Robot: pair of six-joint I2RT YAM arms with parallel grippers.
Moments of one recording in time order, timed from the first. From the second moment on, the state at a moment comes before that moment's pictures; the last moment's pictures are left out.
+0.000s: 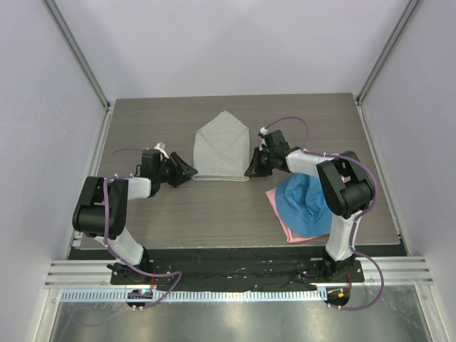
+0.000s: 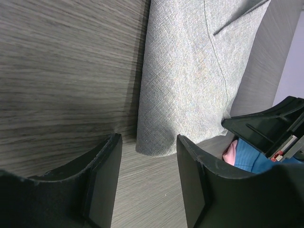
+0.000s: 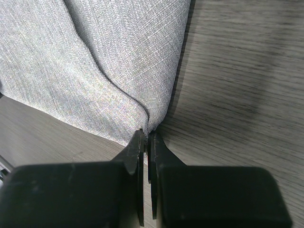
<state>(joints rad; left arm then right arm) -0.12 1.65 0.64 0.33 0.42 -0.82 0.43 1.91 1.11 -0.10 -0.33 0.54</state>
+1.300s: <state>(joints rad) -0.14 1.77 0.91 -0.02 0.50 -0.81 0.75 1.71 1.18 -0.03 0.10 0.06</state>
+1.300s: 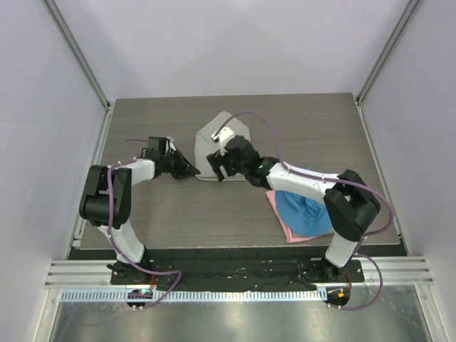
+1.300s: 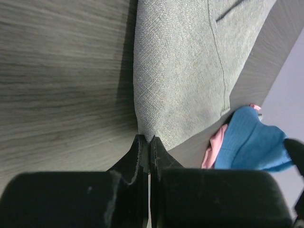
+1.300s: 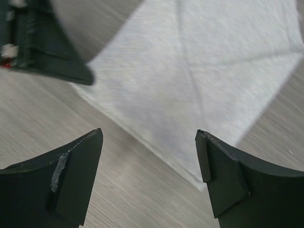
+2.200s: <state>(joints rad) -0.02 1.79 0.90 -0.11 0.72 -0.81 1.05 2.09 1.17 0.41 0.52 -0.35</state>
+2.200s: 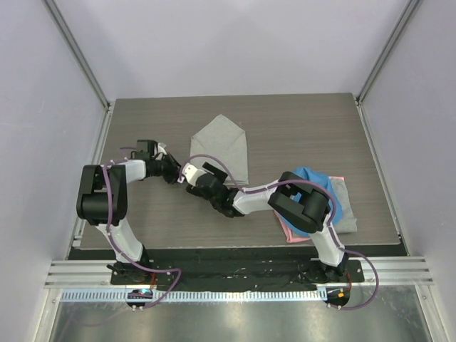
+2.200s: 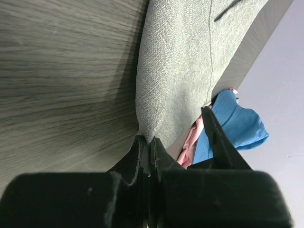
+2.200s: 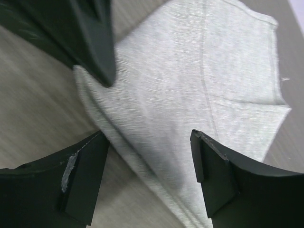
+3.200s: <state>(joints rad) 0.03 1.79 0.91 -0.15 0.69 -0.75 1.04 2.05 1.00 0.51 0.59 -0.56</state>
